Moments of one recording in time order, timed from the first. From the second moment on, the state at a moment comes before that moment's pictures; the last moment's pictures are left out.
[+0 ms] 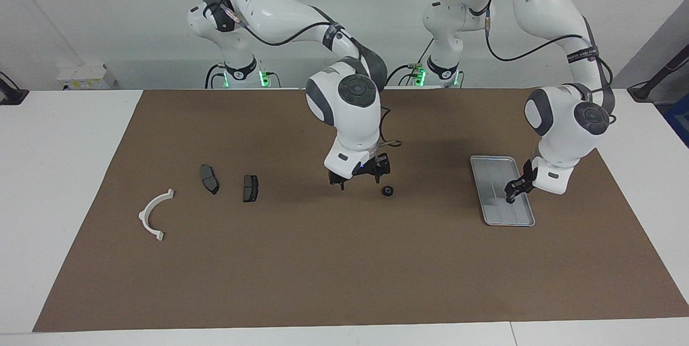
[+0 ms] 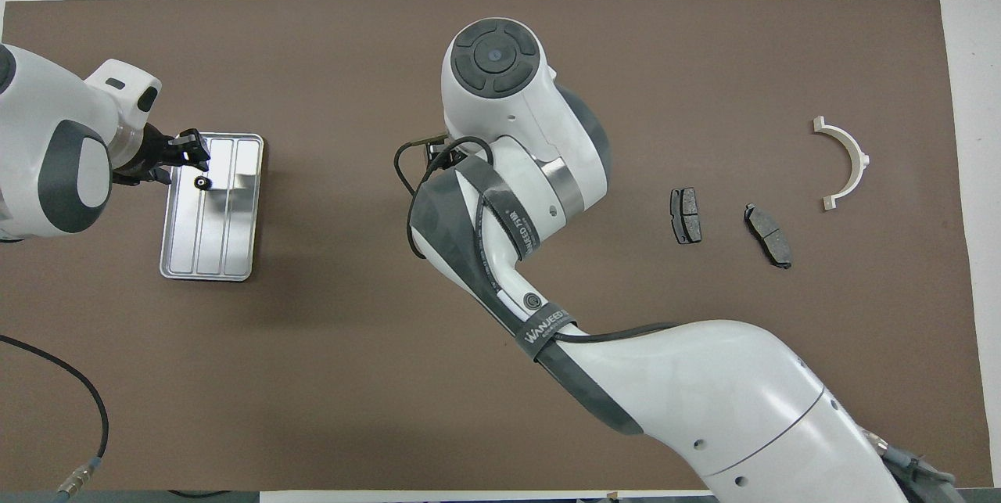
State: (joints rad) left arm 0.02 0.34 0.01 -1.84 0.03 2.18 -0.26; right arm 0.54 0.69 0.08 -1.14 -0.01 1.87 0.45
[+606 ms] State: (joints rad) left arm 0.03 0.34 0.01 -1.92 0.03 2.30 -0.24; right arm 0.62 0.62 0.08 -1.34 -0.03 2.03 0.53
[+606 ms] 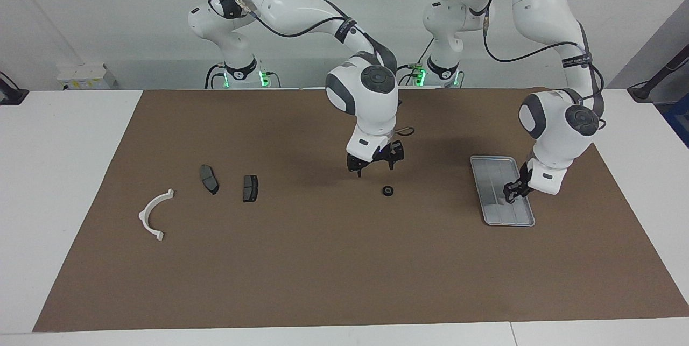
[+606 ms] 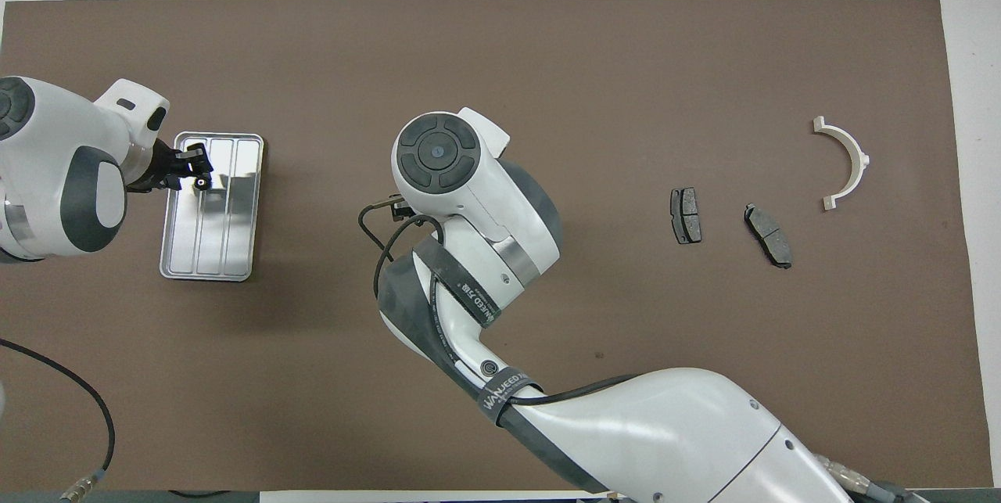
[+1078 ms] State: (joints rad) left arm 0.03 0.34 0.01 -1.96 0.03 2.34 -0.24; right arm 0.65 0.65 0.08 -1.36 -0.08 2.09 0.58
